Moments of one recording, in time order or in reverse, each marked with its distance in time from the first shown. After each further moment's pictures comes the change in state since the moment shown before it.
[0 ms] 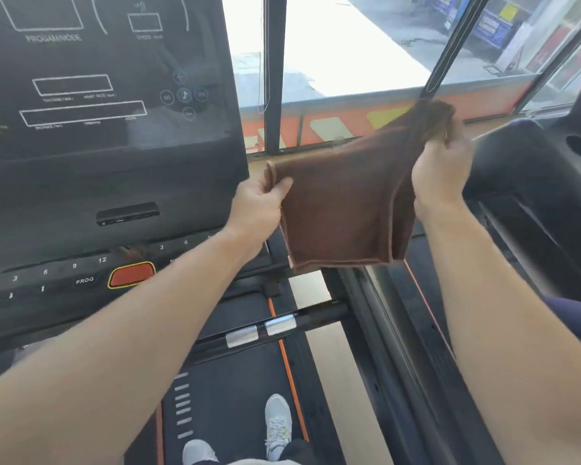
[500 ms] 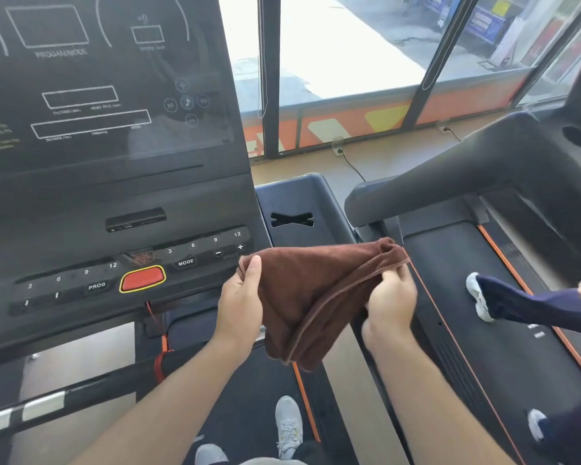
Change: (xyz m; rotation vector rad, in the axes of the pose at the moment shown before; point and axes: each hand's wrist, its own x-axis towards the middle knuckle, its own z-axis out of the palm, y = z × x) left_hand -0.103 -0.069 -0.034 -0.071 0.148 -0.264; right_hand -0.170 0.062 -0.010 0.334 0.113 0.637
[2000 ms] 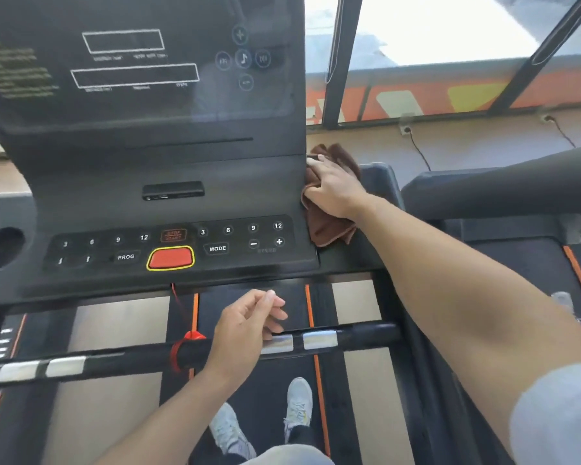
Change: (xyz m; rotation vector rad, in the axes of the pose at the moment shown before) left_hand 0.011 -0.036 -0.041 0.233 0.086 -0.086; right_hand 0.159 0.038 0.215 -1.510 -1.031 -0.674
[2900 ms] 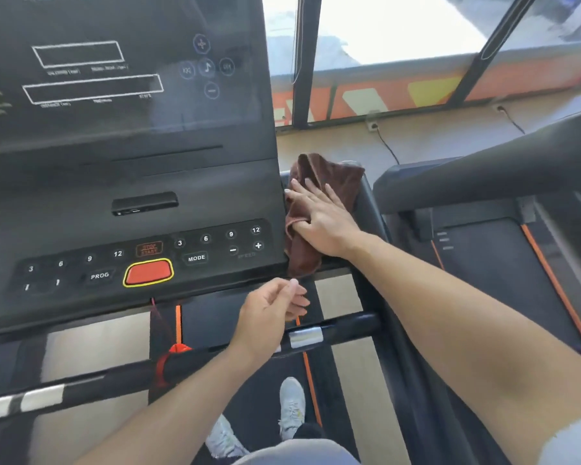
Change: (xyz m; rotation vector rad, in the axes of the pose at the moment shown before) left_hand 0.015 0.018 0.036 0.050 -0.199 0.035; right_hand -0.069 0.005 0.023 -0.019 0.026 -0.052
